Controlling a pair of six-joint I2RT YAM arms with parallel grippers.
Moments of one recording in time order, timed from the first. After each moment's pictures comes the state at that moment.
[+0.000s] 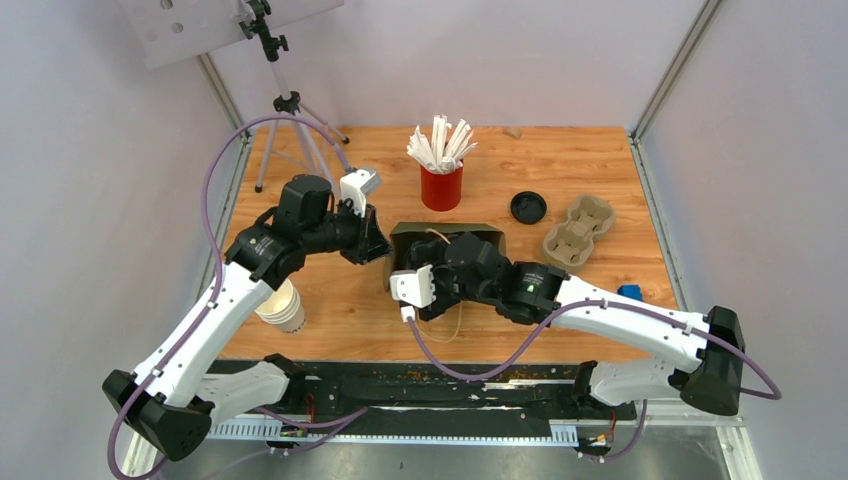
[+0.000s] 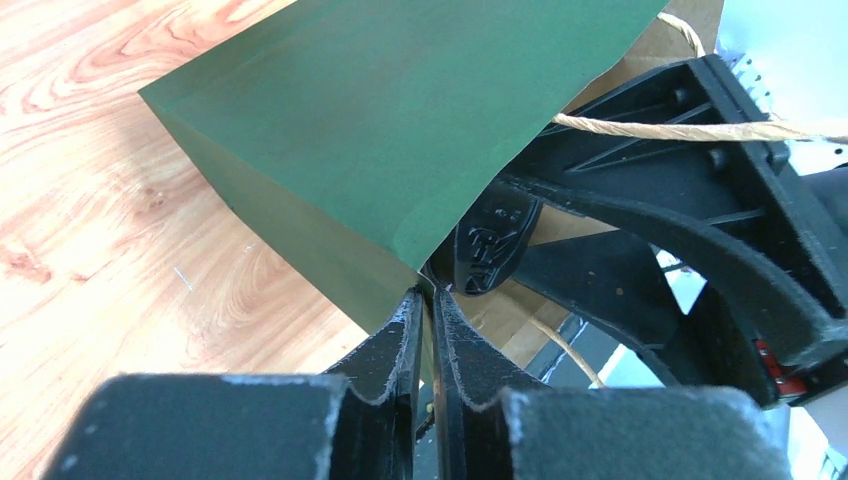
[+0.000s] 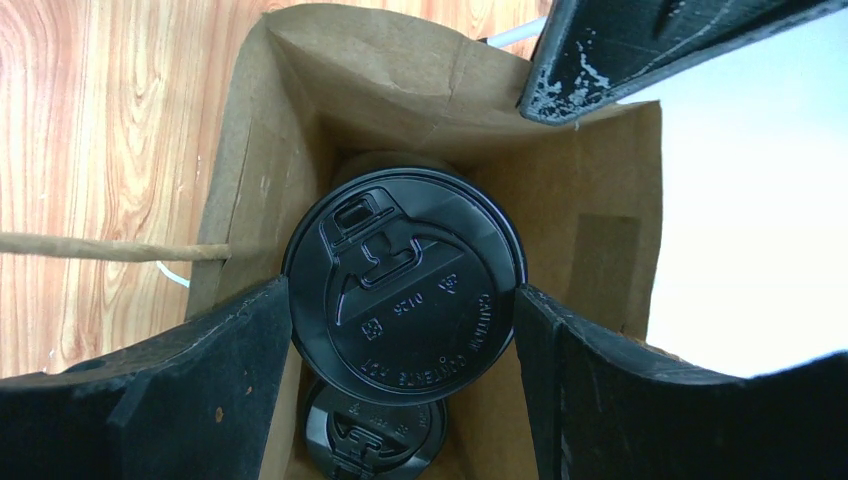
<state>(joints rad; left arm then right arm) -0.54 1.05 1.17 -0.70 0.42 -0.21 1.14 1.24 1.09 -0.40 0.07 -0.92</state>
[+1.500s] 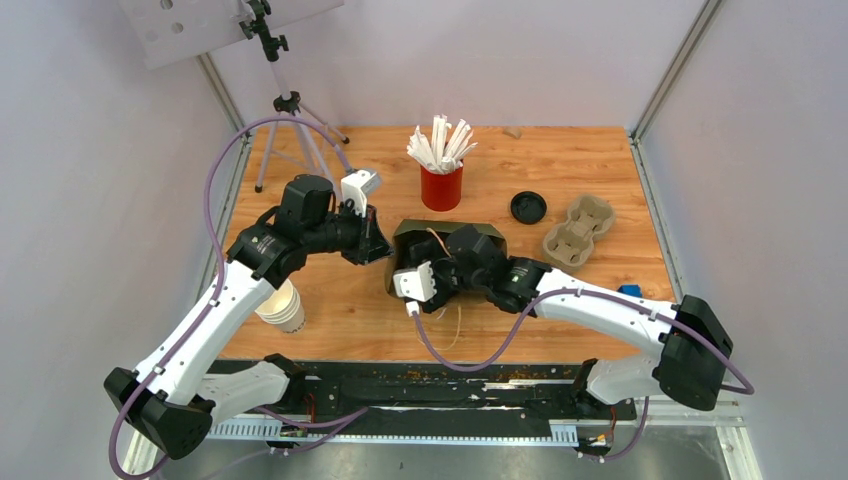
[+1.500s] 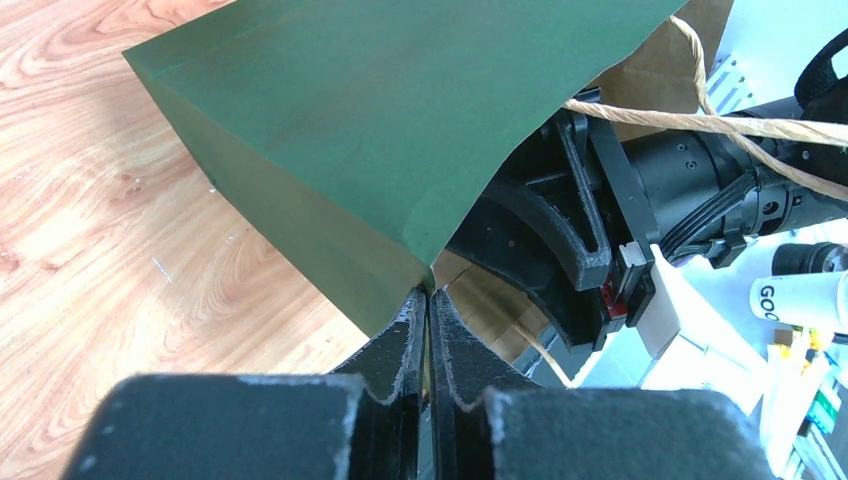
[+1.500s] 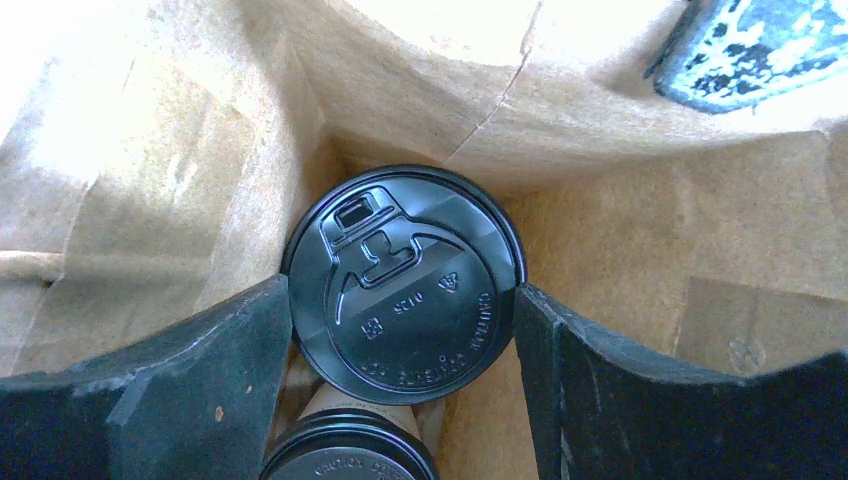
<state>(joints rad) -0.54 1.06 1.16 -0.71 0.44 -0.25 1.00 1.33 0.96 -0.18 -0.11 -1.07</state>
